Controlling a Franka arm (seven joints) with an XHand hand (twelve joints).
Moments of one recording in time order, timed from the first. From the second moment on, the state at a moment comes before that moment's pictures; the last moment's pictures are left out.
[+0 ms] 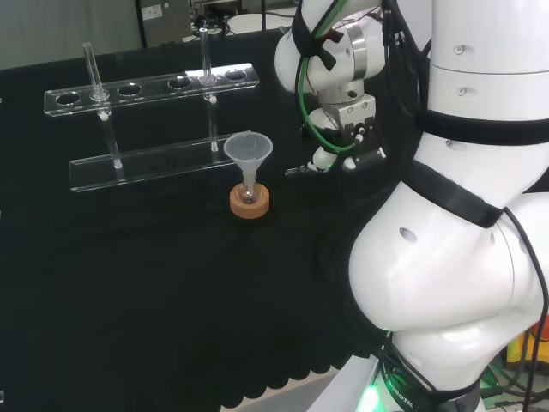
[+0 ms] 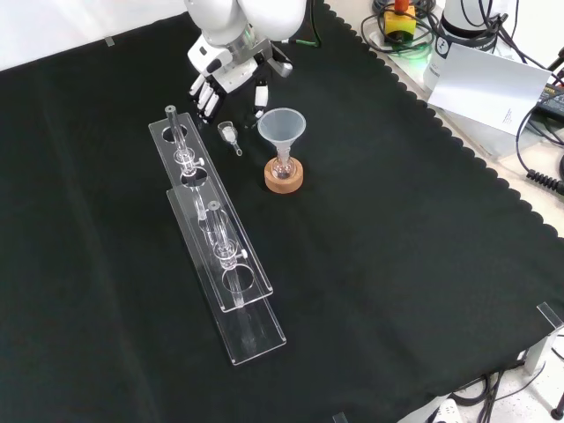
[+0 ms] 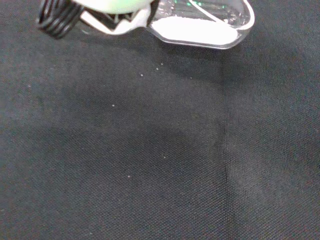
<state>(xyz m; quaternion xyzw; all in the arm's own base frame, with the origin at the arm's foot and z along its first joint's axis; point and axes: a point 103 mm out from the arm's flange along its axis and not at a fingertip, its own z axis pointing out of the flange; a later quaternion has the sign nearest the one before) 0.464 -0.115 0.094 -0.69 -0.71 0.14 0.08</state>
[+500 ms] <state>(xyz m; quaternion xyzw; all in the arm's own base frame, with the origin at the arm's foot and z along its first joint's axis) 0.465 -0.120 0.081 -0.69 -0.70 0.14 0.09</state>
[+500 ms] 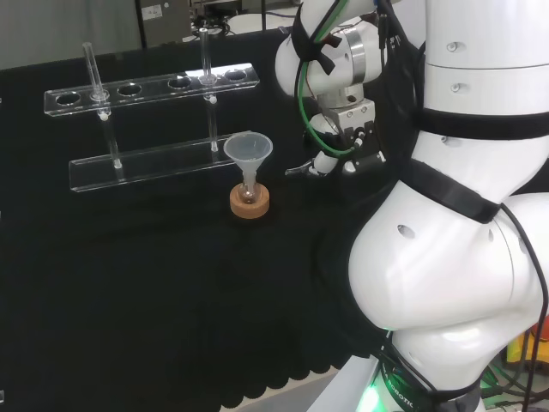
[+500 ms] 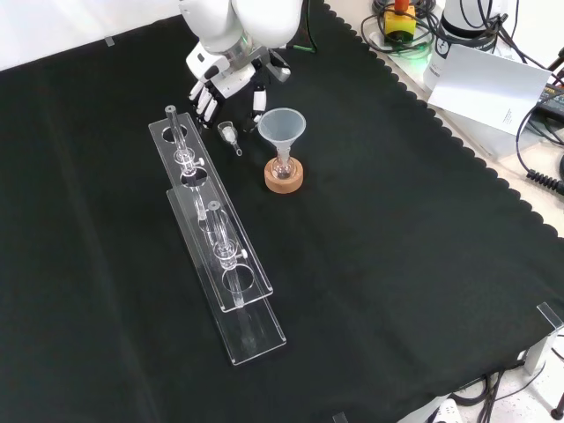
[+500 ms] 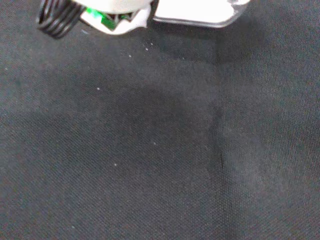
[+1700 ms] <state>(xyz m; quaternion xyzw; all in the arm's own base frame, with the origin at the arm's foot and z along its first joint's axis) 0.462 -0.124 0.070 -0.69 -0.70 0.13 0.10</state>
